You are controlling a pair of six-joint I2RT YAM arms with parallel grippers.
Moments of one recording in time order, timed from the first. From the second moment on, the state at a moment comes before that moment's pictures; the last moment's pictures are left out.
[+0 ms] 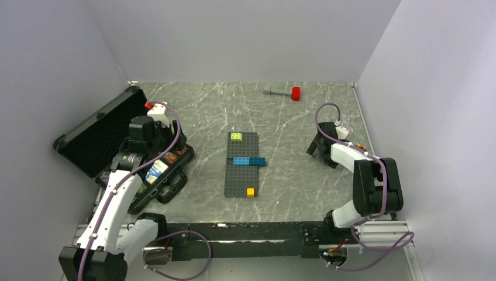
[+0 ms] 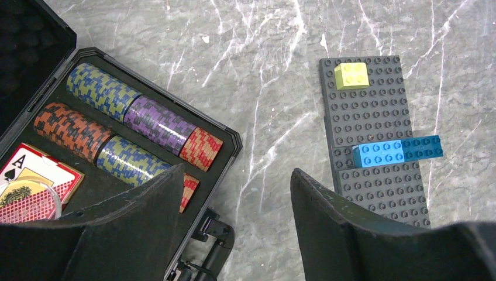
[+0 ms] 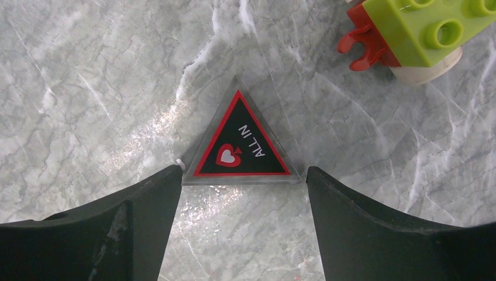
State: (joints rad) left arm -0.13 0.91 0.86 -0.48 0.11 -0.14; right arm 0.08 1.51 0.73 -0.29 0.34 0.63
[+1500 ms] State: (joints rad) left arm -0.26 1.15 0.97 -0.38 0.33 -0.22; right arm 0.47 1.29 0.73 -0.26 0.13 0.38
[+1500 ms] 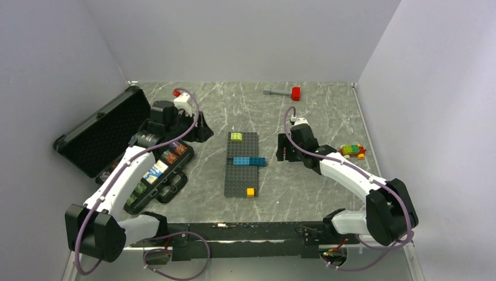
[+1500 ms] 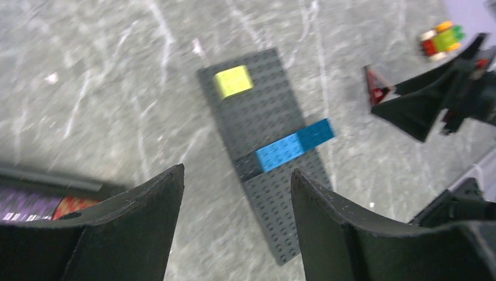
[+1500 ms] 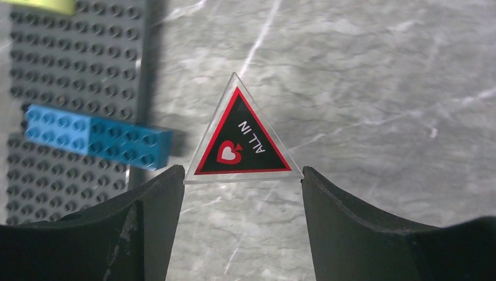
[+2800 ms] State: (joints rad) left arm -0.51 1.51 1.00 -0.15 0.89 -0.44; right arm 0.89 1.14 0.70 -0.07 0.02 0.11
